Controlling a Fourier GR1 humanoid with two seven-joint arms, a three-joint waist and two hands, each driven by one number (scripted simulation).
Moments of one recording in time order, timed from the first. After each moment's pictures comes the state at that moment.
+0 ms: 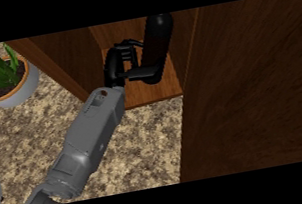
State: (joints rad) left arm -0.98 0.00 -0.23 -0.37 0.41 0.35 -0.44; right arm 0.21 -0.52 0.64 -2.51 0.02 -0.51 0.16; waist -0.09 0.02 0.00
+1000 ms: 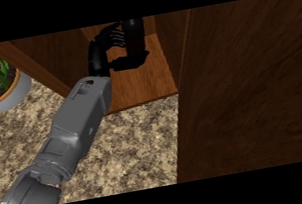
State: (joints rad) left arm -1.13 0.05 -0.15 -0.13 0.41 0.41 -0.53; right arm 0.26 -0.53 0.64 -2.50 0.00 -0.45 0.07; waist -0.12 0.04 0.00
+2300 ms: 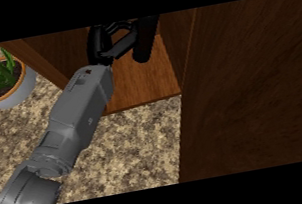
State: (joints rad) left arm -1.19 0.06 -0.06 -0.15 0.46 0.18 -0.65; right arm 0.30 -0.55 0.64 -2.50 -0.02 -0.43 0.02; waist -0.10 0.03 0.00
